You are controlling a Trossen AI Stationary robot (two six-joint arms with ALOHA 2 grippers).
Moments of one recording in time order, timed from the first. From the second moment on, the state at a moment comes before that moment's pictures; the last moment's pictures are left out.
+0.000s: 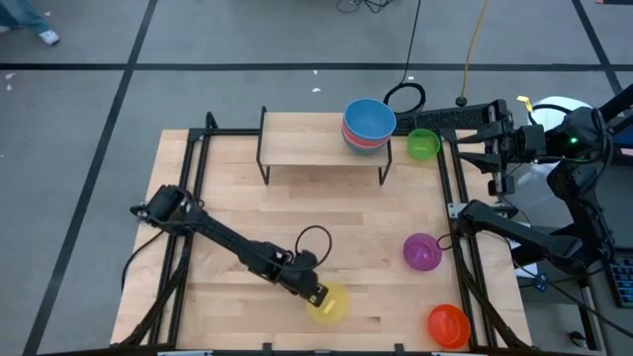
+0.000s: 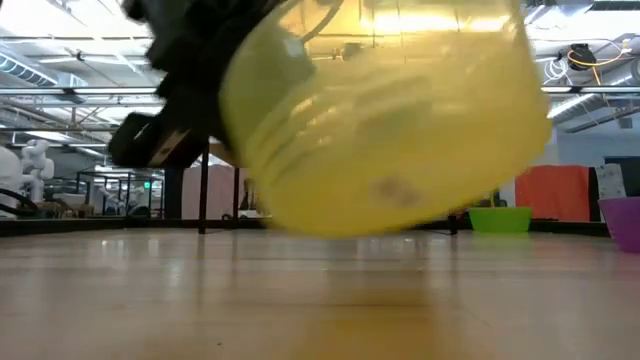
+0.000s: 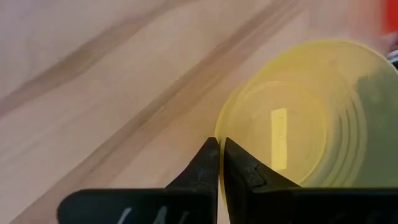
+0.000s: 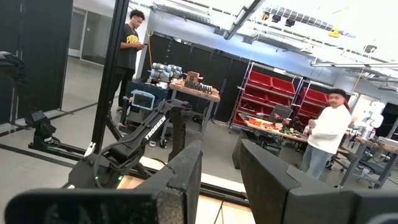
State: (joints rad) left arm -0.43 1.94 1.28 -0.28 0.00 -1.41; right arm -0.83 0.64 1.25 -0.43 -0.89 -0.12
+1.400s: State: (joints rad) left arm 0.43 1.94 2.22 -1.53 -0.18 -0.46; right arm -0.83 0.64 1.25 -0.43 -0.89 -0.12
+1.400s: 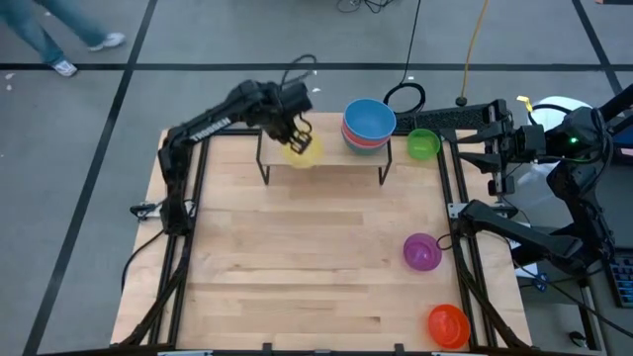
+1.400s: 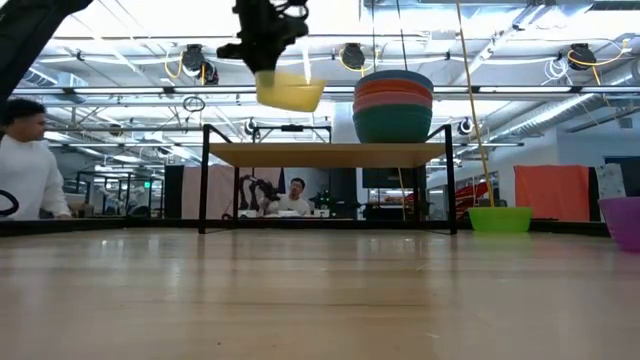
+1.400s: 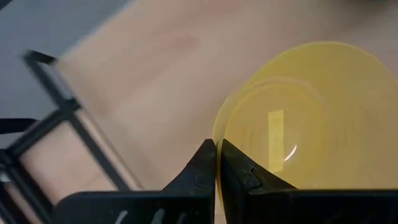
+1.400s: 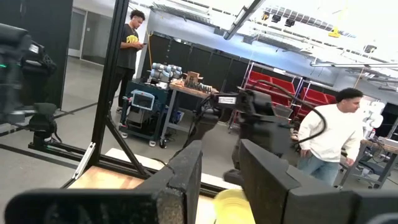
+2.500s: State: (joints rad) left arm 0.63 1.93 1.97 -1.26 -0.10 -0.24; right arm -0.83 0.64 1.25 -0.43 -0.89 -0.14
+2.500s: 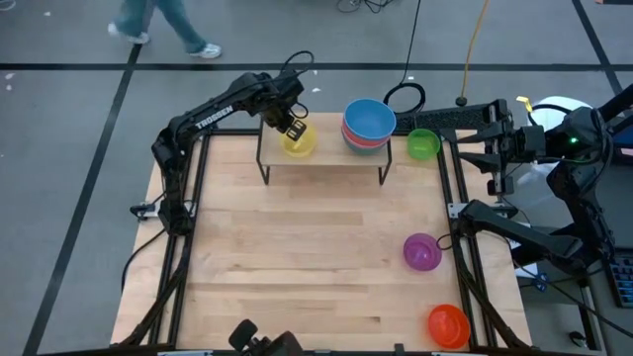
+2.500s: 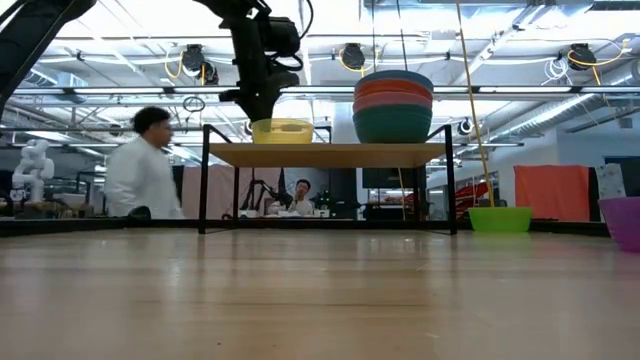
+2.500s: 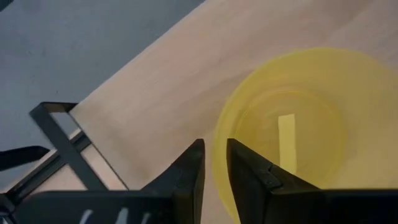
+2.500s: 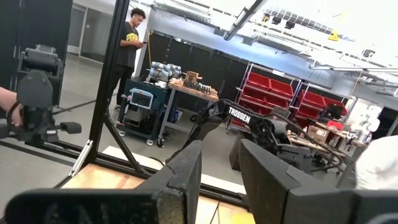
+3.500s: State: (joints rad) left arm 0.04 1.81 1.97 -0.81 0.04 -0.37; right arm -0.83 0.64 1.25 -0.43 -0.89 -0.14
